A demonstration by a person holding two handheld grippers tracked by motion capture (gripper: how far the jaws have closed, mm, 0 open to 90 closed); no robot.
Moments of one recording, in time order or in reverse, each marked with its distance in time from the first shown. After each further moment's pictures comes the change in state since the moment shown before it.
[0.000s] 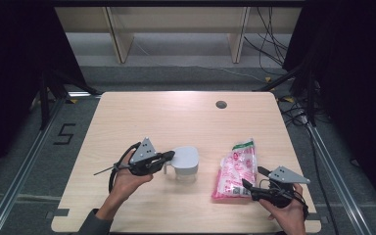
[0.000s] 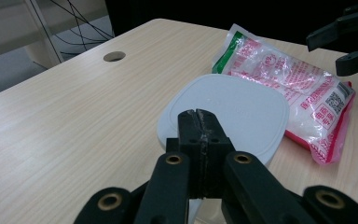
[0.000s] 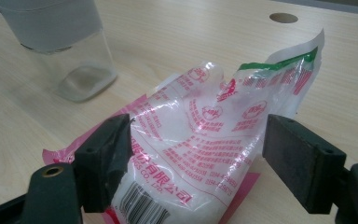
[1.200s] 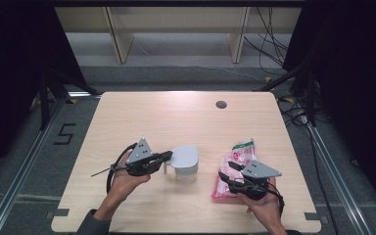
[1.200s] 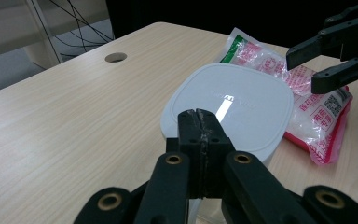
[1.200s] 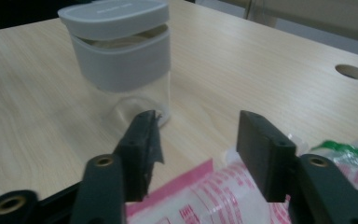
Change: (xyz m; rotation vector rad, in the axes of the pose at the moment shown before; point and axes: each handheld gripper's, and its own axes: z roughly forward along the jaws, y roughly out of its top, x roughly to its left) left arm 0.003 -0.005 -0.004 -0.023 0.002 -0.005; right arm 0.045 0.031 0.041 -0.033 0.109 -0.122
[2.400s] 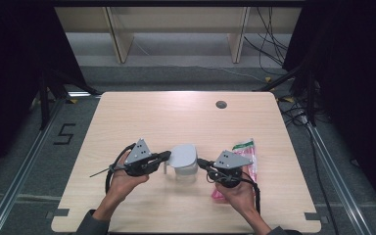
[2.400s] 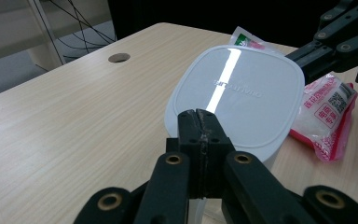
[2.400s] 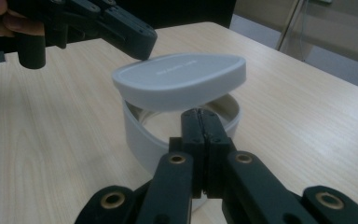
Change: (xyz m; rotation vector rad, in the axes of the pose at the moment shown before) left arm 0.003 -0.003 -0.002 -0.005 0.005 0.012; right arm 0.028 0.044 0.048 -0.061 0.114 -0.142
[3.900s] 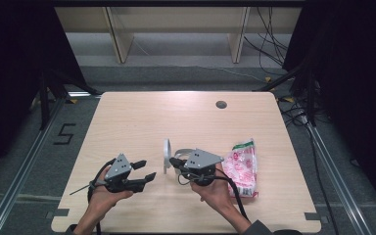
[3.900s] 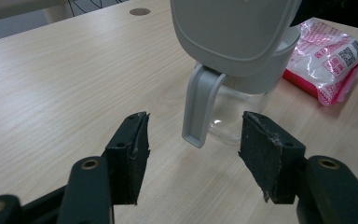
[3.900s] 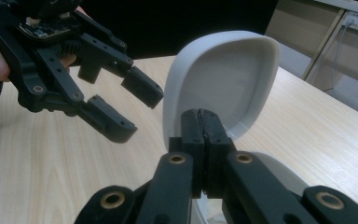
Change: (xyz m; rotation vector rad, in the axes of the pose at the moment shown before) left arm 0.000 -0.044 -0.046 0.084 0.066 -0.102; right arm 0.039 0.039 0.044 -0.041 0.090 -0.094
